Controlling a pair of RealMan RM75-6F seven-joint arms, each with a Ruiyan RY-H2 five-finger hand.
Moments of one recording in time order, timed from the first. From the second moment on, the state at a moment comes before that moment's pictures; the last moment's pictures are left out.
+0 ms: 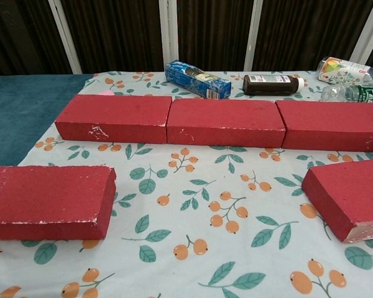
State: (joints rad) left arm -0.04 -1.12 -0.04 -1.65 1.52 1.58 0.16; right arm 0.12 -1.11 0.03 -1.64 -1.54 1.40 -0.07
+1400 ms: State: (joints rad) left arm -0.04 -1.14 -0.04 -1.66 1.52 1.58 0.21; right arm 0.44 -1.07 0.03 -1.76 -1.36 0.86 -0.36
